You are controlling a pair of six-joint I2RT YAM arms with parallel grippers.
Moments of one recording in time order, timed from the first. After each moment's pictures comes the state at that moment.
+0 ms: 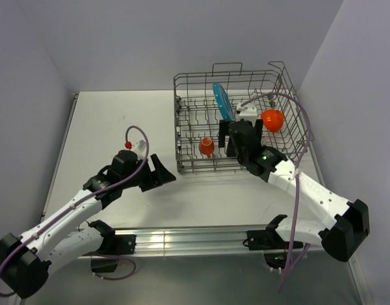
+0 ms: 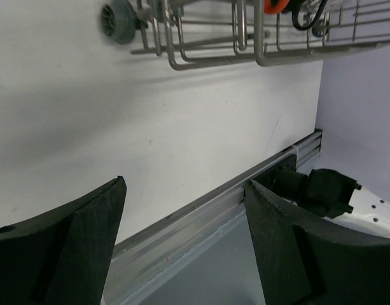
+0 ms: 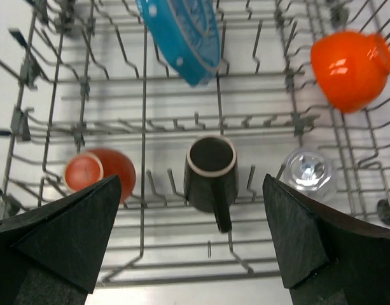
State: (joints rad) left arm -0.57 0.88 0.60 -0.34 0.26 -0.92; right arm 0.66 1.17 1.01 -0.34 0.64 0.29
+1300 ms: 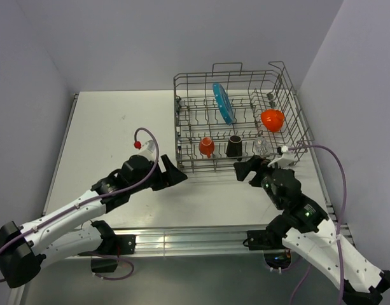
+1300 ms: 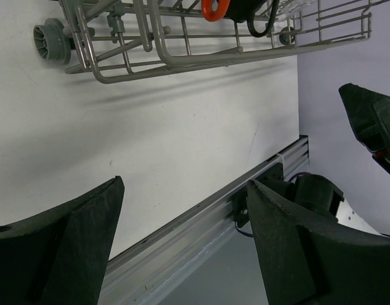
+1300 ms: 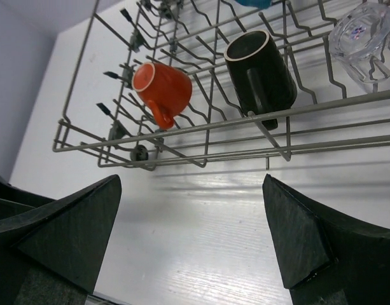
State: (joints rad) left arm -0.82 0.94 0.61 -0.17 0.05 -0.99; right arm 0.66 0.41 0.54 -0.46 0.36 0.67
